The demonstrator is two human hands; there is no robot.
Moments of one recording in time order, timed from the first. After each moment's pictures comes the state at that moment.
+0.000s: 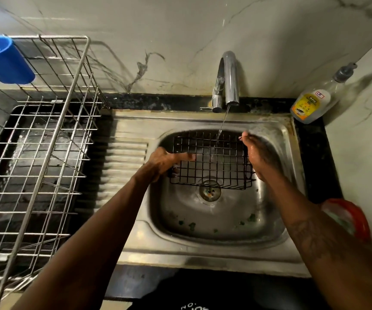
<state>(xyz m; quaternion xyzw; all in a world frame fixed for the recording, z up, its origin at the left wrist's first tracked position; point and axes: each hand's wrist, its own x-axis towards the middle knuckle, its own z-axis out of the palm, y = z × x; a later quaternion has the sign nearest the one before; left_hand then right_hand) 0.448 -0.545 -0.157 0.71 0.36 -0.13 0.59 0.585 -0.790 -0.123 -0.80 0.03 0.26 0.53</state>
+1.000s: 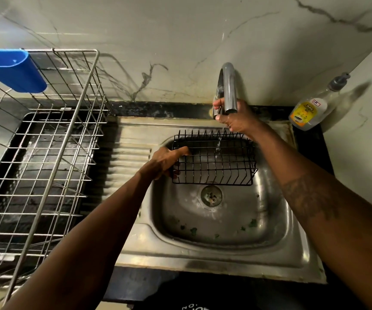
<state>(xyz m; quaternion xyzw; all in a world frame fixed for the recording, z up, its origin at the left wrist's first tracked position) 0.461 -0.541 -0.134 0.69 0.38 -0.14 0.60 0.655 -0.719 -0.078 -0.79 -0.22 0.27 0.50</state>
